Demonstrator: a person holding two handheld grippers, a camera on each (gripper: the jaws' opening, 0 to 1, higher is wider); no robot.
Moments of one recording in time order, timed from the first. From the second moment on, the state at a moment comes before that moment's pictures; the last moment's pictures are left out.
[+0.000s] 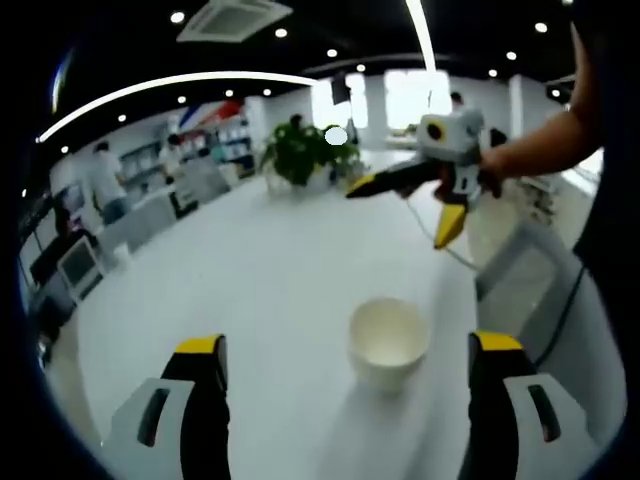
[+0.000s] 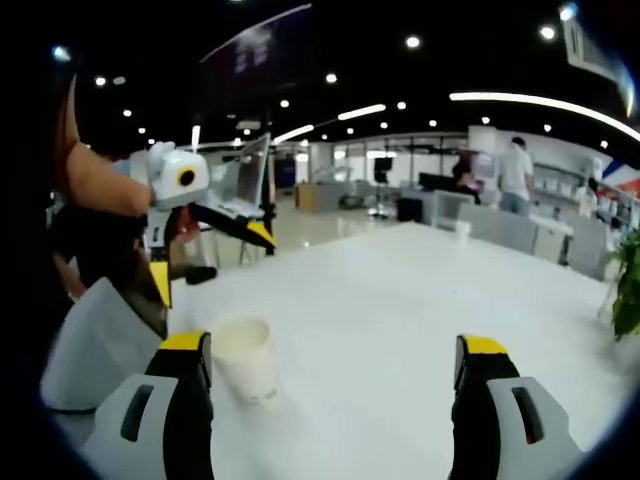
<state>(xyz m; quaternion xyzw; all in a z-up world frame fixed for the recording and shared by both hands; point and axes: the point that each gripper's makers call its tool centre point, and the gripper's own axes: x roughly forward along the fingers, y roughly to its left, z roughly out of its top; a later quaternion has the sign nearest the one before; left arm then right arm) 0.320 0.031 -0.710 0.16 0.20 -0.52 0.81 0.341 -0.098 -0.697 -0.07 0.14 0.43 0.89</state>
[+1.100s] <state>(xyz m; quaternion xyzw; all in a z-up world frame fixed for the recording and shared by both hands) 0.304 0.005 -0.808 0.21 0.23 -0.60 0.73 0.304 -0.033 -0.792 -0.18 0.21 0.54 0.80</state>
